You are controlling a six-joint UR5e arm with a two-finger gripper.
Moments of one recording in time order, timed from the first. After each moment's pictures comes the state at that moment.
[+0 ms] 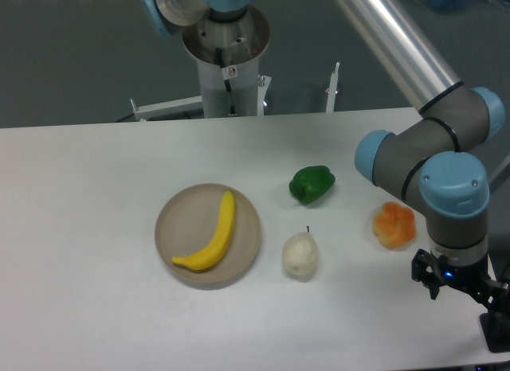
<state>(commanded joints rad) 2.41 -2.34 -1.04 -0.88 1.67 1.24</state>
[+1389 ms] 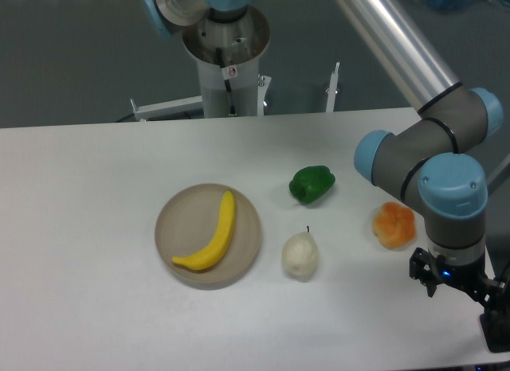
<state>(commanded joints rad) 2.41 -2.33 -1.06 -0.89 1.68 1.23</state>
